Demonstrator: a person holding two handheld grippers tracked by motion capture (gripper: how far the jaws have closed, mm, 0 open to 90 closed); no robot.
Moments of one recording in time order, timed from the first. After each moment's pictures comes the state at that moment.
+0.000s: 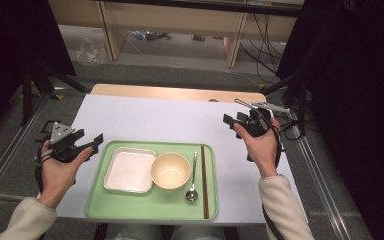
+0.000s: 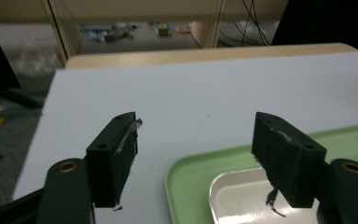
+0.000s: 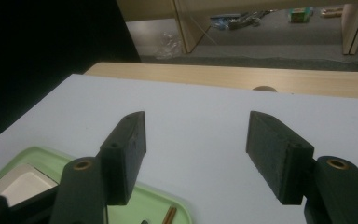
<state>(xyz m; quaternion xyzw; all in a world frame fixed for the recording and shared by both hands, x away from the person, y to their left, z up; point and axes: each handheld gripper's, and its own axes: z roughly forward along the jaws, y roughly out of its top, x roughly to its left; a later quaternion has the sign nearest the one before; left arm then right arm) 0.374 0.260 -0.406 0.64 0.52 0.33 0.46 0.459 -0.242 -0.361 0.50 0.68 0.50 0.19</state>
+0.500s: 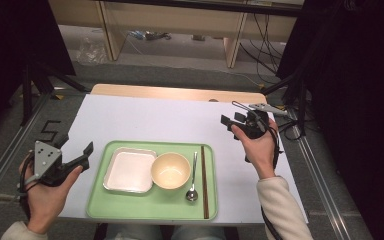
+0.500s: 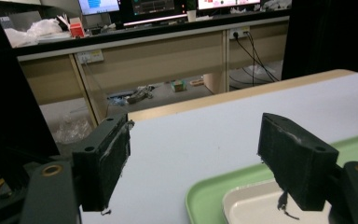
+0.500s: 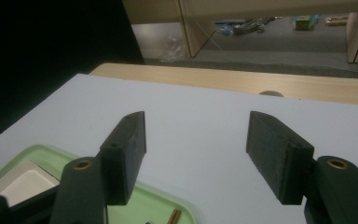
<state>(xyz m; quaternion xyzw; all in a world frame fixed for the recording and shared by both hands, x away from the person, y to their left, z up) 0.314 0.260 -0.409 0.61 0.46 0.42 0.49 0.455 -0.235 -0.363 0.50 0.68 0.50 0.18</state>
